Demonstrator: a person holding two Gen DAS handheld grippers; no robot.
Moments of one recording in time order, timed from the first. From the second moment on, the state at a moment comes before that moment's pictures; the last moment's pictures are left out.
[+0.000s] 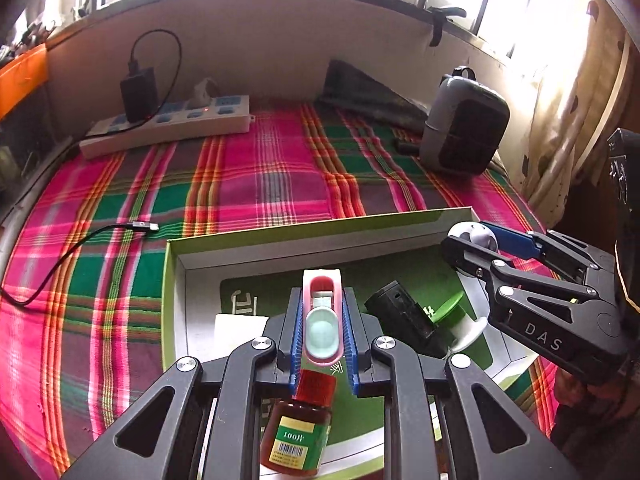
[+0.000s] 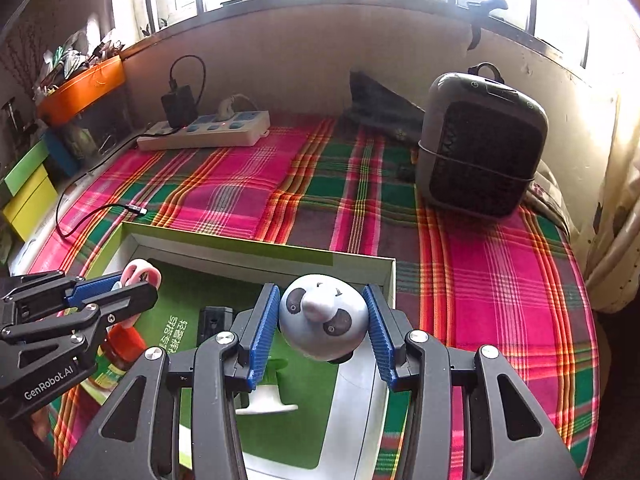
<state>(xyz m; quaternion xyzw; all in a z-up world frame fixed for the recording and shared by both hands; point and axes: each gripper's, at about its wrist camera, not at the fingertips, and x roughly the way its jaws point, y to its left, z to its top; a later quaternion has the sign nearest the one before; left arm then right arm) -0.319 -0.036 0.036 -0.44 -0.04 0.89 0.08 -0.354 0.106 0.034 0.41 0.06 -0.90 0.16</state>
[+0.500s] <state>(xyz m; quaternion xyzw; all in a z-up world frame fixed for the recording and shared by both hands) -0.328 -0.034 0.018 -0.46 -0.03 0.89 0.08 -0.360 0.102 0.015 0.42 0.07 -0.89 0.17</state>
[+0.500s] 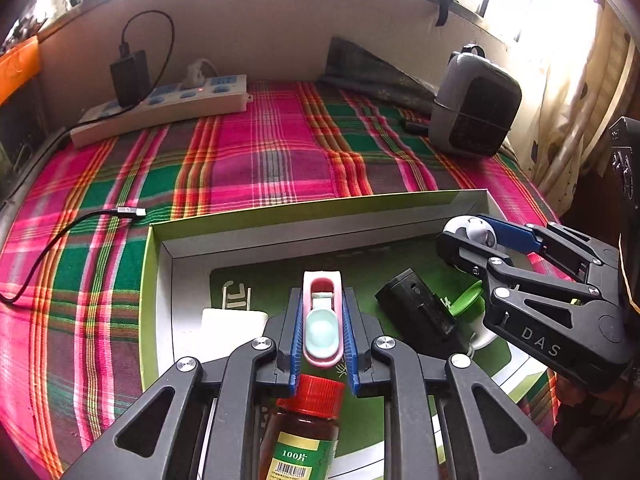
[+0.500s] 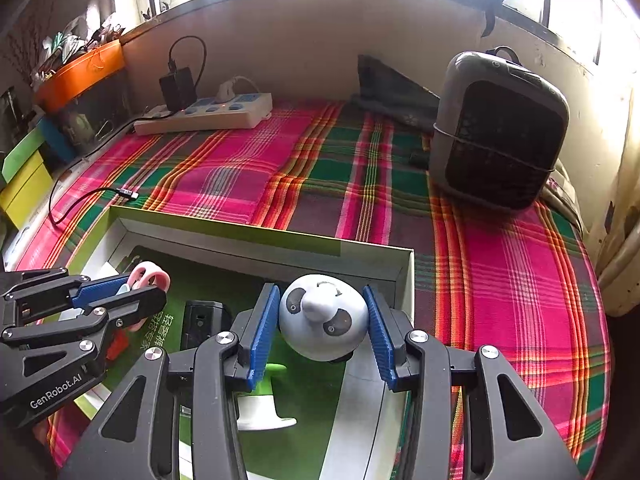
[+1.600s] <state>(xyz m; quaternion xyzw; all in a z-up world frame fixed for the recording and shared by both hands) -0.325 -0.034 0.019 -0.45 -0.03 0.89 0.08 -0.356 0.099 0.019 0.40 0.07 -0.90 0.17</state>
